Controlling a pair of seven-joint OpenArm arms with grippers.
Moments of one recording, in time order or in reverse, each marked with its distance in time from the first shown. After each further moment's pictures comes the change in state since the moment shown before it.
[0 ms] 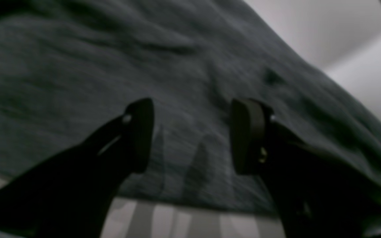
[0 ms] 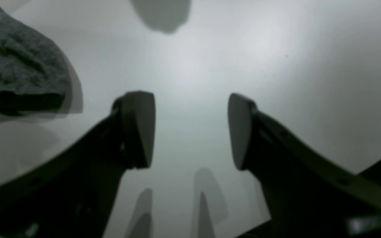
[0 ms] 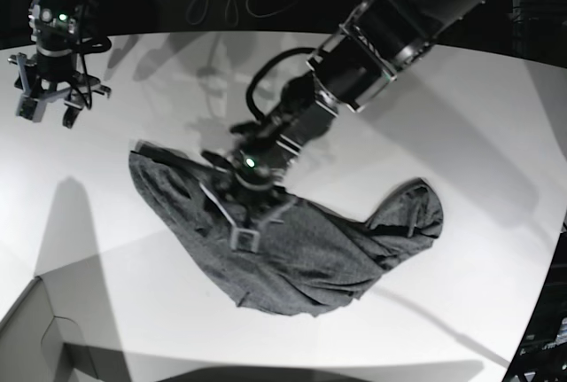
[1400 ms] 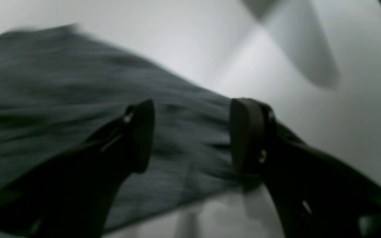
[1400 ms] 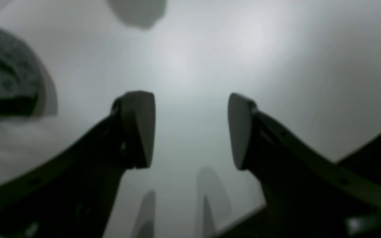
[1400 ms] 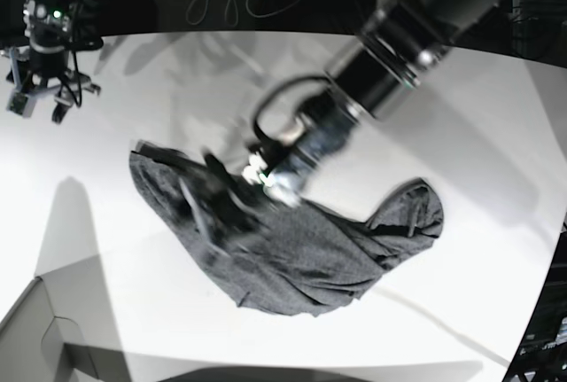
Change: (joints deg) left arm 1.0 -3.3 -4.2 17.4 8.5 -22.3 15.6; right arm 0.2 -0.7 1.8 0.2 -0.2 0.0 0.3
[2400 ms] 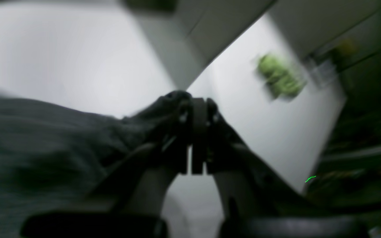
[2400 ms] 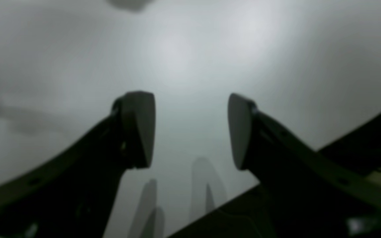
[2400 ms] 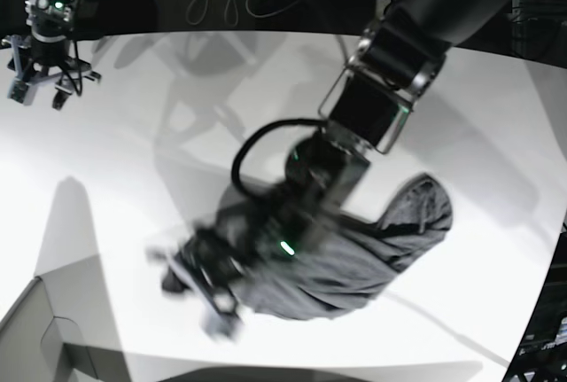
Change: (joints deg) left arm -7.8 2.3 -6.7 3.7 -22.4 -0.2 6.3; right arm -2.1 -1.2 2.0 0.0 0.0 0.0 -0.3
